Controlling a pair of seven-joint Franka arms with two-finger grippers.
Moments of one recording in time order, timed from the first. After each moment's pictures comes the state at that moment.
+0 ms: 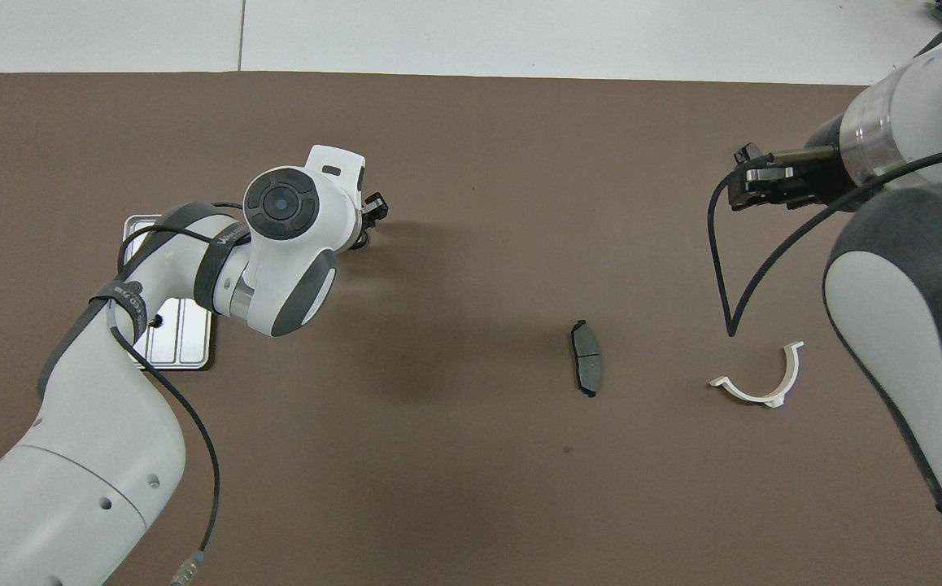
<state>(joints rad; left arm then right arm) -0.31 0.52 -0.12 -1.75 0.17 2.44 -1.01 -0.05 0.17 0.25 -1.41 -0.06 1.66 0.19</state>
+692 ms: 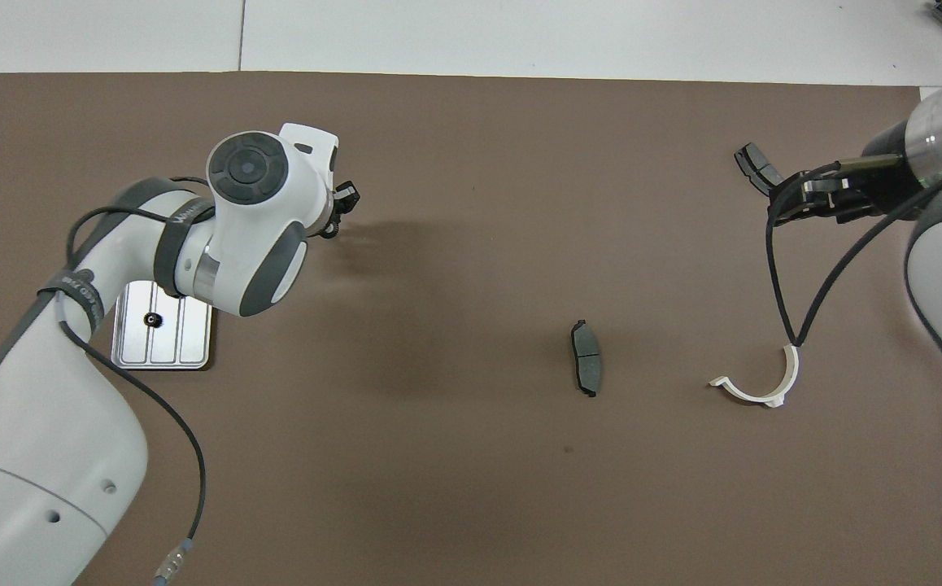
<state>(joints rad) -0.24 0.45 -0.10 -1.68 0.16 2.25 -0.90 -0.07 0.15 0.16 -1.41 0.00 1.59 0.03</state>
